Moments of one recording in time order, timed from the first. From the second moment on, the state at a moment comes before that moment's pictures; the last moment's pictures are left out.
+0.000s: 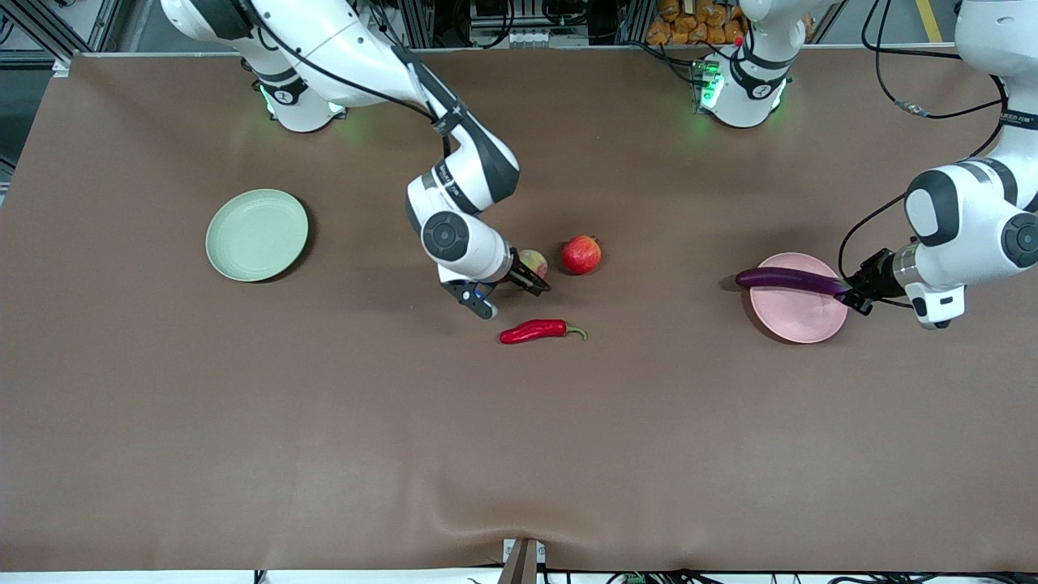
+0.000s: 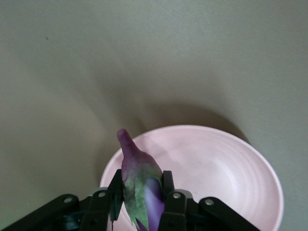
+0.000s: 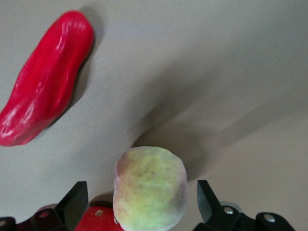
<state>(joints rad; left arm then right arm) 0.36 0.32 -0.12 -2.16 0.00 2.32 -0.75 0.72 0.69 0.05 -1.64 0.43 2.35 1.13</state>
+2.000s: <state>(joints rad) 0.19 0.28 -0.31 -1.71 0.08 1.90 -0.77 -0.08 0.20 -0.03 -2.25 -0.08 1.98 -0.37</state>
